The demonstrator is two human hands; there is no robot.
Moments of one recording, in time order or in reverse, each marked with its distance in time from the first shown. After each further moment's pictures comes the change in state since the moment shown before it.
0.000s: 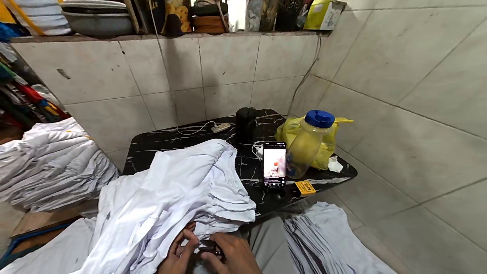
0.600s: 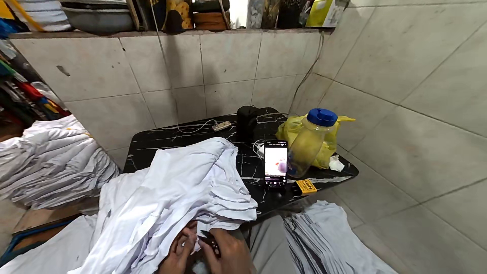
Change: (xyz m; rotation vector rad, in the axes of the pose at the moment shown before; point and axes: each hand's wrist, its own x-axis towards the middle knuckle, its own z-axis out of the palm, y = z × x) left_hand -0.004 0.002 0.002 -0.047 0.033 0.010; right_hand 0.004 -0.013 0.027 -0.119 0.326 0.019
